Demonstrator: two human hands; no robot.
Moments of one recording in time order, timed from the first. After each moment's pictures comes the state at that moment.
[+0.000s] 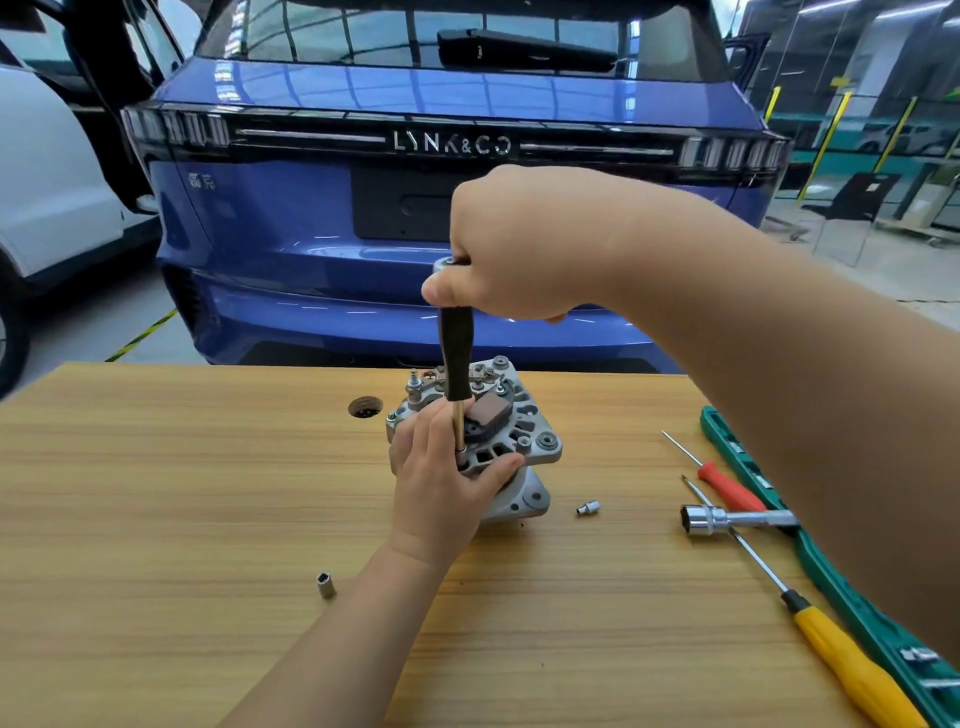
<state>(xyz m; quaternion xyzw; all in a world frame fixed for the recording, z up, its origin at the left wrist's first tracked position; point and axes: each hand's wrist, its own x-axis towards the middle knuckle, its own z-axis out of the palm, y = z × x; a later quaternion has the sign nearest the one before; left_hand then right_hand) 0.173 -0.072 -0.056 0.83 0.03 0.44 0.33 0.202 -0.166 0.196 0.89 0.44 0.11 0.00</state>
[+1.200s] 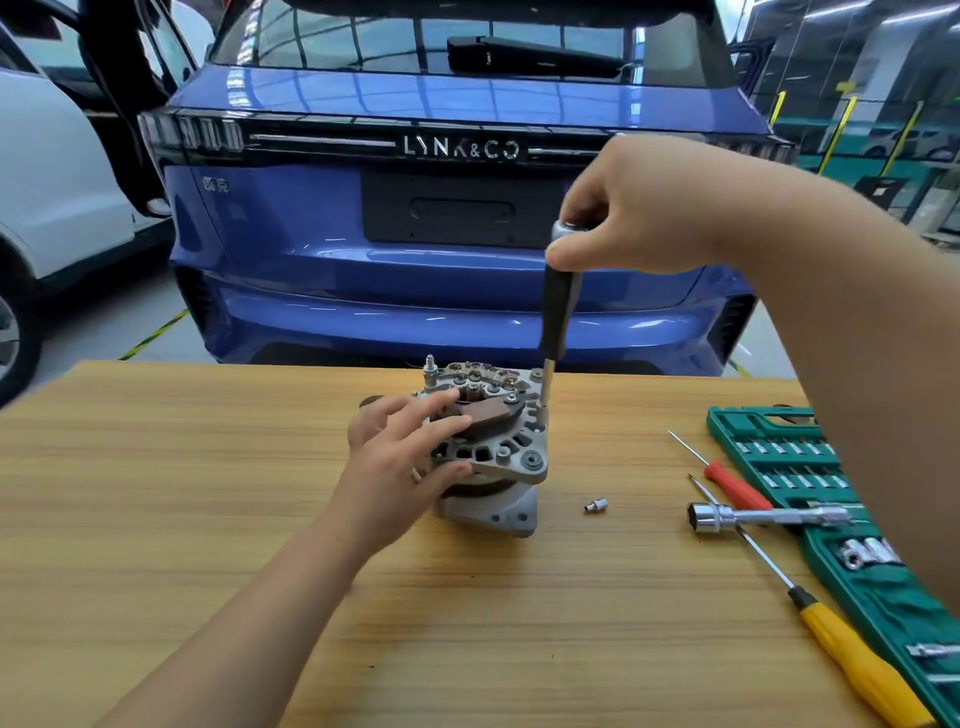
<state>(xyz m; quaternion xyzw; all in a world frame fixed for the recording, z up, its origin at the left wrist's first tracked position) 0.143 -0.009 -0.037 0.91 -0.08 0.35 0.21 0.233 -0.219 0.206 0.89 0.43 0.15 -0.07</state>
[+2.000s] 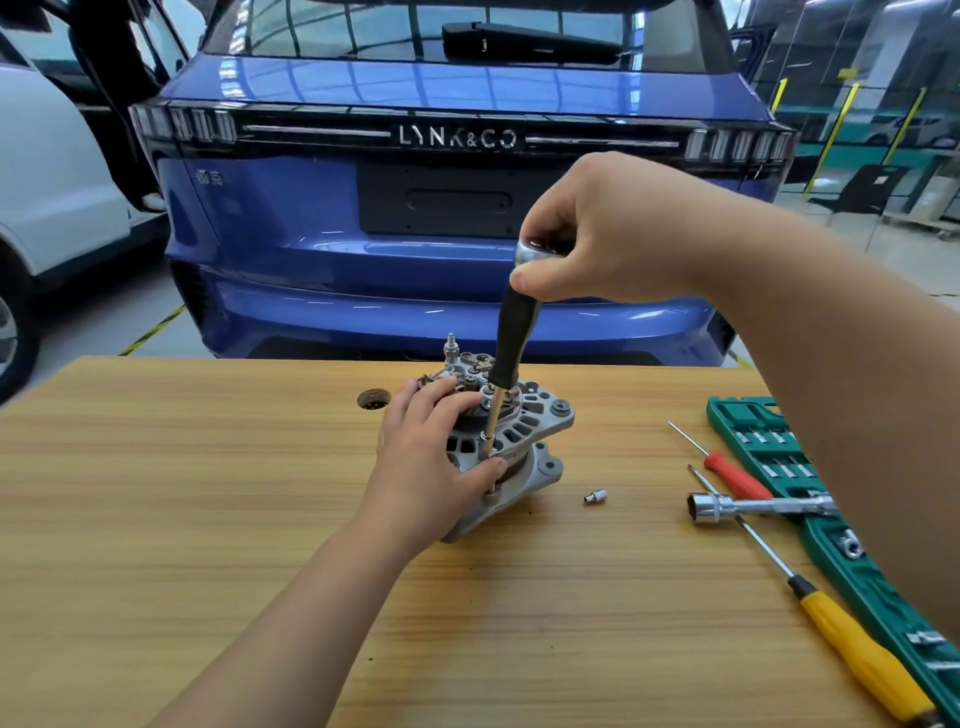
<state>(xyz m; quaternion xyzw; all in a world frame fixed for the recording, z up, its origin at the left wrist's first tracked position) 0.143 -0.050 -0.021 0.92 0.06 0.24 0.30 0.214 -0.211 0.186 0.85 0.49 0.13 -0.12</state>
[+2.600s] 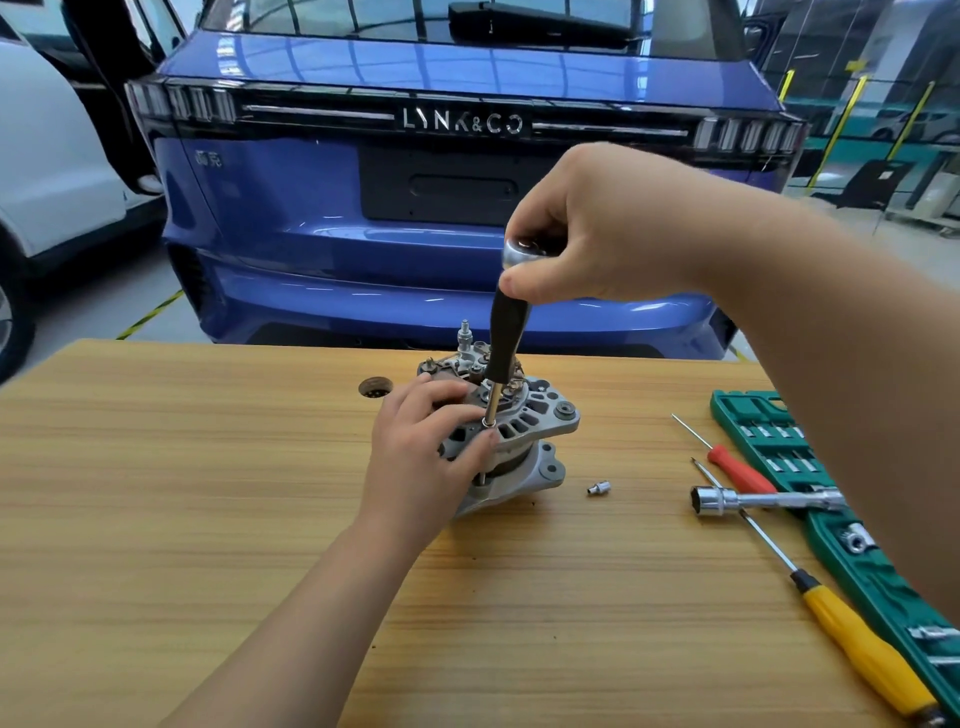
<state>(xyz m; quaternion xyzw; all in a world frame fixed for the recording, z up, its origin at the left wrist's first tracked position) 0.138 -0.050 -0.028 0.87 0.01 0.39 0.30 0.205 -0.200 0.187 0.84 0.51 0.10 -0.12</state>
